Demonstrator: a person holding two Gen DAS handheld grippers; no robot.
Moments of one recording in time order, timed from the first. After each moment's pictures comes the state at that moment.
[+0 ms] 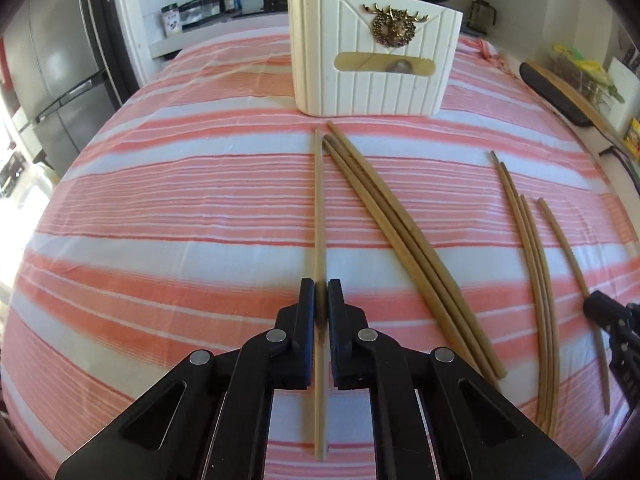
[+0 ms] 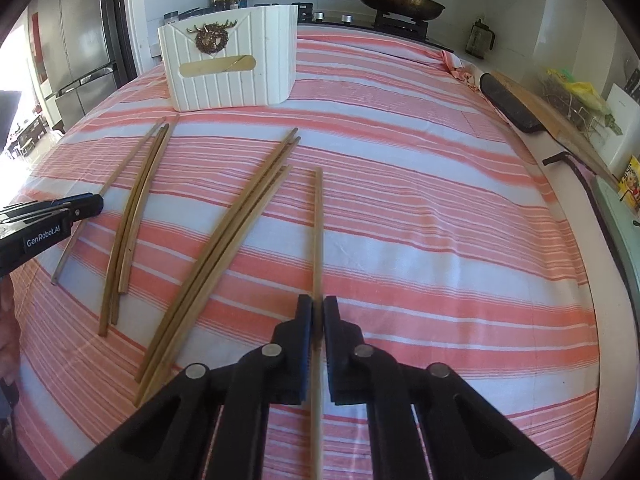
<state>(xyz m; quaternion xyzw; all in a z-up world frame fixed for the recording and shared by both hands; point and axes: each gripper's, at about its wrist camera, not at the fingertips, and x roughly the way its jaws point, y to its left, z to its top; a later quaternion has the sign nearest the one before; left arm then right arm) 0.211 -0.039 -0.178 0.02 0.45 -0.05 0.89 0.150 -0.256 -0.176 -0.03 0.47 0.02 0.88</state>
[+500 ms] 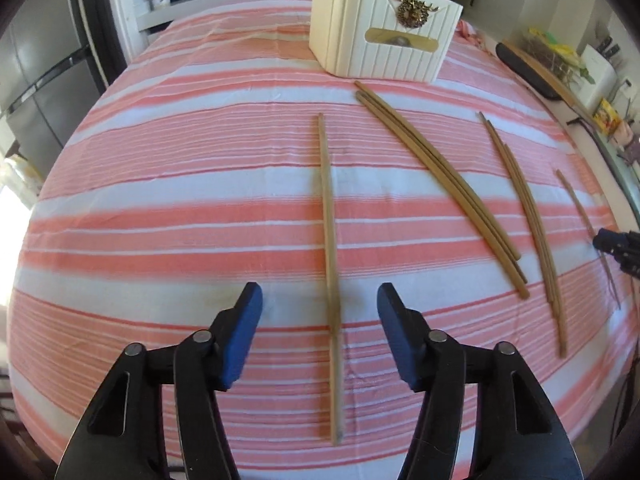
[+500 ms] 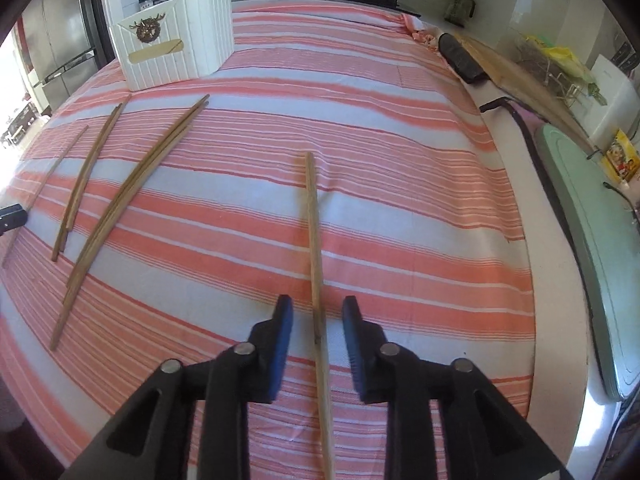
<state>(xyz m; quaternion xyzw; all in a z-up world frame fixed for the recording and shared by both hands) 0.188 0.026 -0.171 0.04 0.50 -0.12 0.86 0.129 -0.349 -0.168 -0.03 0.53 0.02 0.85</state>
